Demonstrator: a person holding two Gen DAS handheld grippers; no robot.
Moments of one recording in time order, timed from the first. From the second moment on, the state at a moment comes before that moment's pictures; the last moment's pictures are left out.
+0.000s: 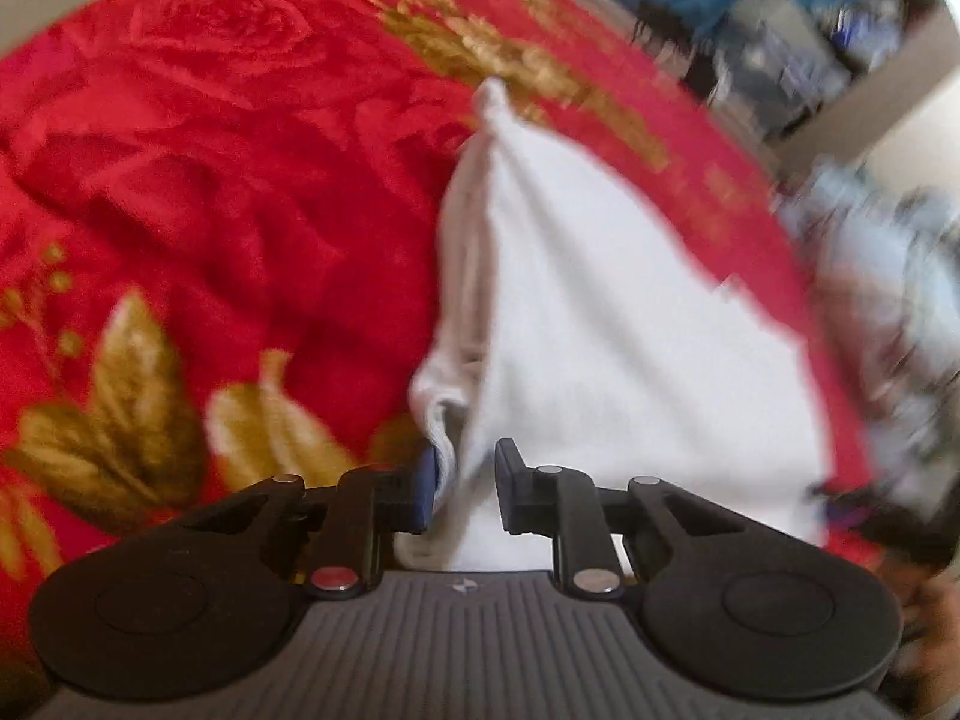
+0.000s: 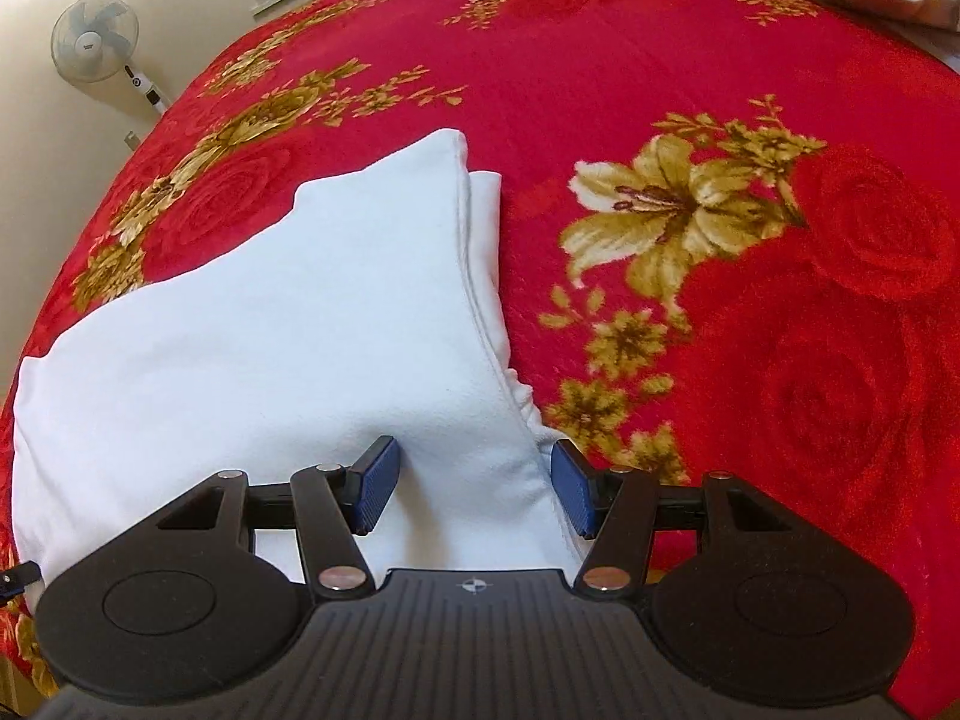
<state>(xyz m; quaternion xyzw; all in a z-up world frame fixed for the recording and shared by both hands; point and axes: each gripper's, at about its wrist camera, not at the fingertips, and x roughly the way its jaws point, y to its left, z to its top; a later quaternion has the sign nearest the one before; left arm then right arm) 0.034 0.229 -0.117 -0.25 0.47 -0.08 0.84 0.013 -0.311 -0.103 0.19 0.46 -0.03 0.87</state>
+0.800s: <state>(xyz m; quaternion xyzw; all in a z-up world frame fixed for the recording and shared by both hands) 0.047 0.220 -0.139 -0.31 0.44 -0.06 0.84 0.008 -0.320 -0.096 0.18 0.45 -0.04 0.87</state>
